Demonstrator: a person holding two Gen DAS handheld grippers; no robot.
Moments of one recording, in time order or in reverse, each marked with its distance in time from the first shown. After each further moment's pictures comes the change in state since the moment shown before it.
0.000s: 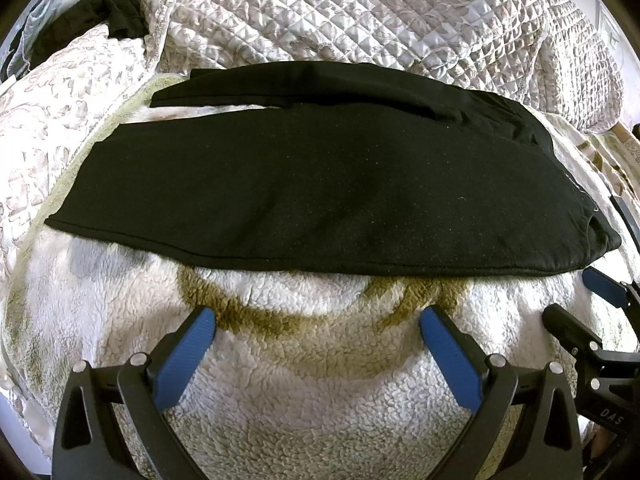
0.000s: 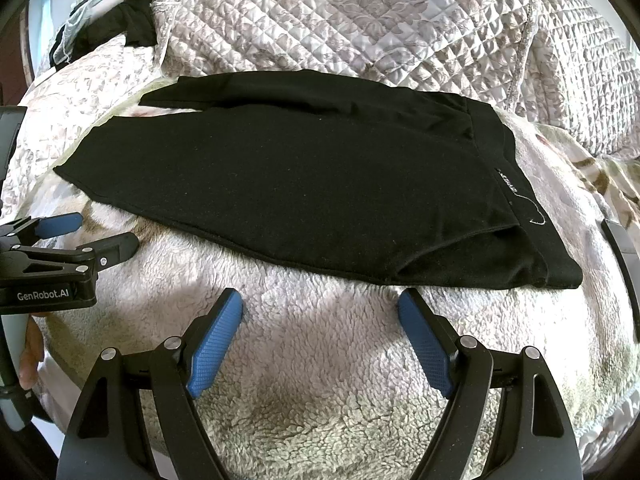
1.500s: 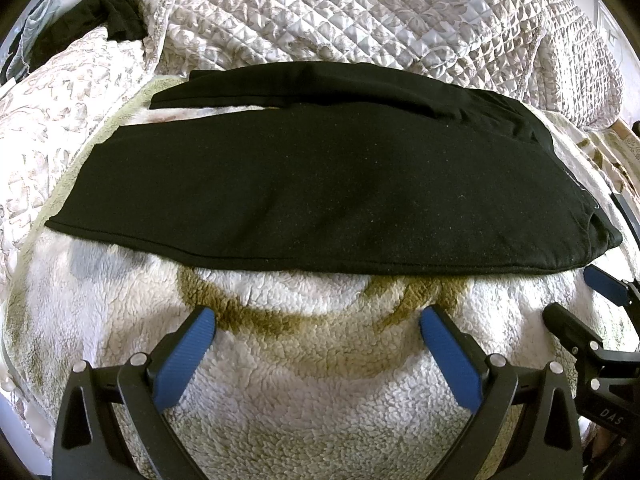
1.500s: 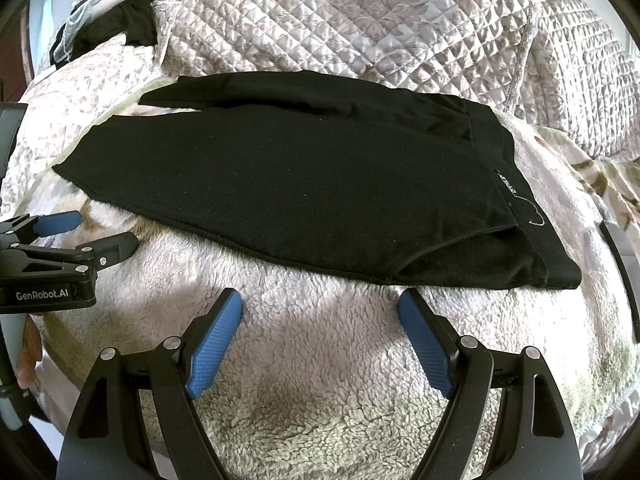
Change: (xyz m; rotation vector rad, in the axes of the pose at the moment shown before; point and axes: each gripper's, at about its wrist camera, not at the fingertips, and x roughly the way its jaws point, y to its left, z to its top) left arm 0.001 -0.002 0.000 0.004 -0.001 0.006; right arm 0.000 0.002 0.001 -0.025 -0.001 -0.025
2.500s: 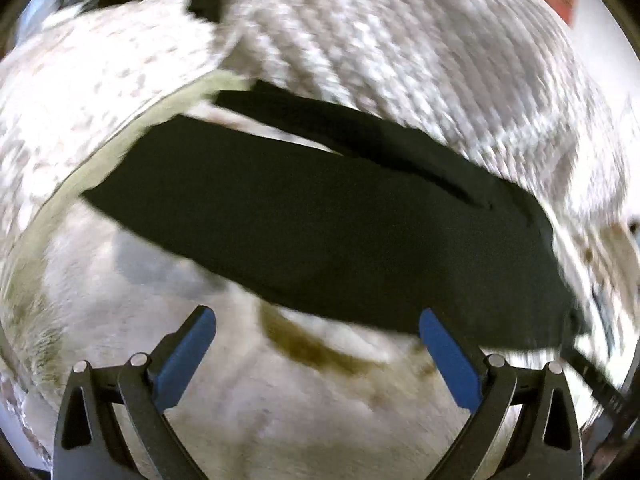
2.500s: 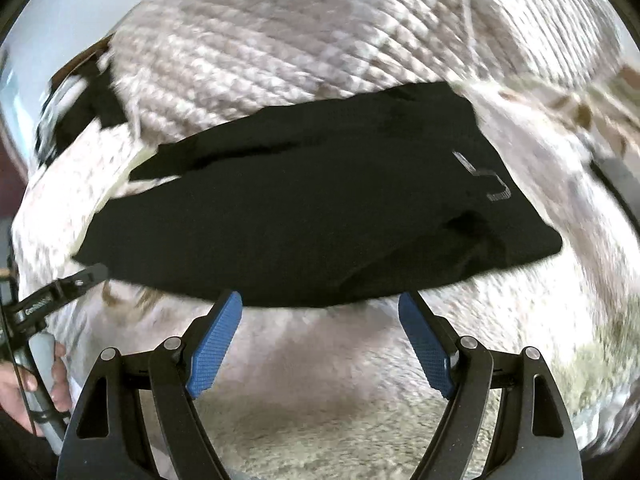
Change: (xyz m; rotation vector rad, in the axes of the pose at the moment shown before) left arm -0.021 0.078 0.013 -0.301 -0.097 -0.084; right arm -0.010 -0.064 0.006 0.324 -0.036 0.095
